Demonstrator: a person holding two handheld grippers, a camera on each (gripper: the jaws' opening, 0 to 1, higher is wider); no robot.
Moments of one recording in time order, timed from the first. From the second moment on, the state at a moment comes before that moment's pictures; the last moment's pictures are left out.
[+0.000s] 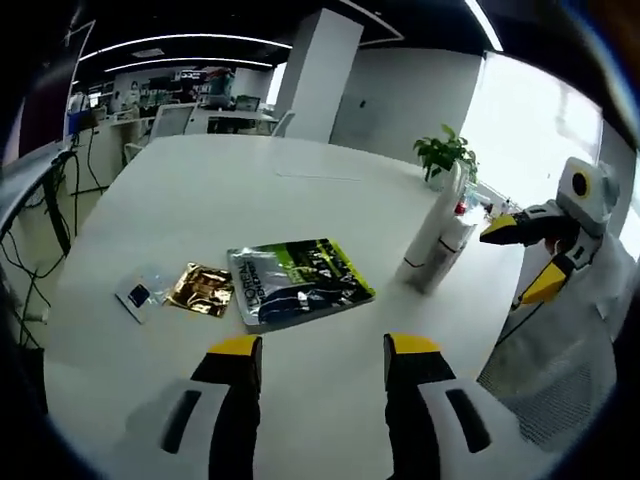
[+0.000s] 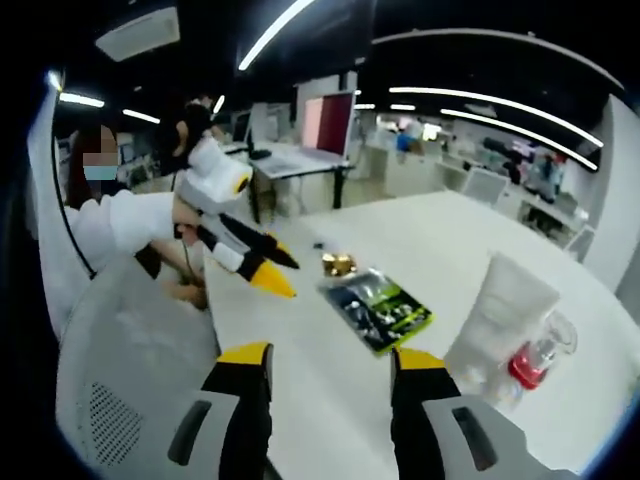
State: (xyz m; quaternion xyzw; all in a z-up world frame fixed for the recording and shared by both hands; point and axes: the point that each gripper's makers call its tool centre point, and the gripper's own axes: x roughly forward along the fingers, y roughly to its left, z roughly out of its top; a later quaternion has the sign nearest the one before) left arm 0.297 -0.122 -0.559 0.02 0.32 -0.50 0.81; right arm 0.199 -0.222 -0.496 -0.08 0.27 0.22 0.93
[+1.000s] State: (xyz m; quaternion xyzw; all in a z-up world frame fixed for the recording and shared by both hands) left arm 0.317 -0.135 -0.589 -0.03 0.36 -0.47 0.80; right arm 0.274 -0.219 -0.571 -0.23 0.32 0.22 0.89
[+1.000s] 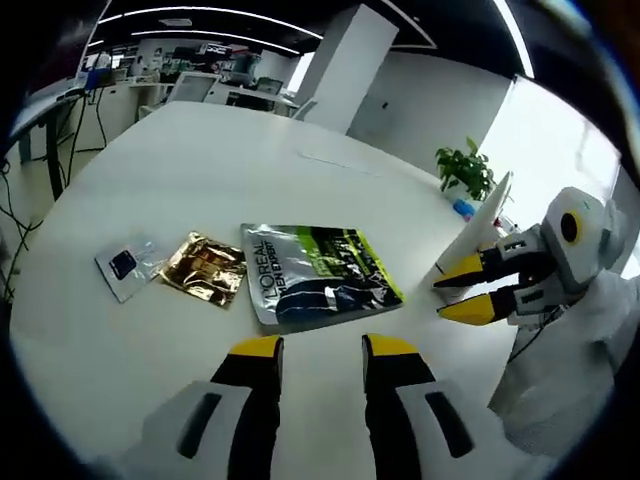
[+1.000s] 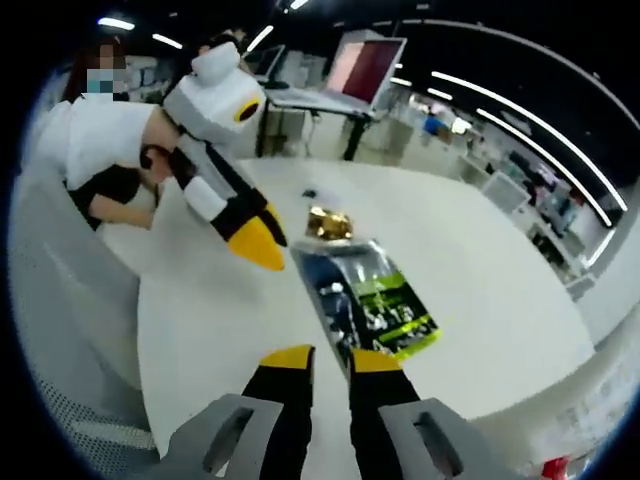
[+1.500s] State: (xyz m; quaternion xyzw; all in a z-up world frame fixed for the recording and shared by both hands) left arm 0.337 -0.135 -0.609 -0.05 0.37 -0.46 0.80; right arm 0.297 -0.244 -0.609 -0.27 0.34 0.17 0.88
